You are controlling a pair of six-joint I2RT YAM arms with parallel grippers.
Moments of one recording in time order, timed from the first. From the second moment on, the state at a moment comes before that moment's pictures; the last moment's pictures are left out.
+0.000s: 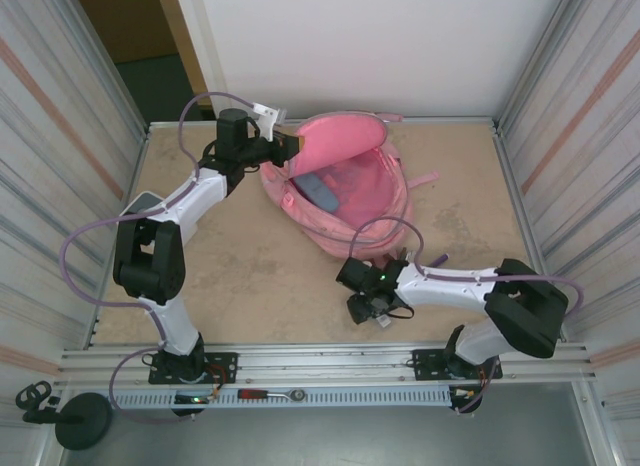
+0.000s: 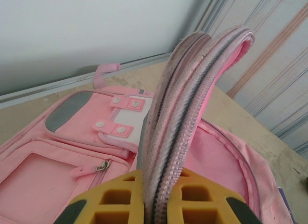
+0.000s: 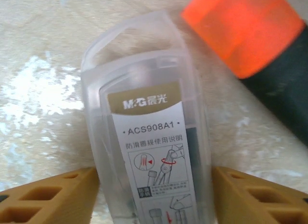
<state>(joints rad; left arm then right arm) -0.29 1.79 1.39 0.06 0.61 -0.16 1.06 1.45 0.71 -0.67 0.13 0.61</state>
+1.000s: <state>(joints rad) -0.30 1.79 1.39 0.06 0.62 -0.16 0.48 1.67 1.32 -0.50 -0.24 0.42</state>
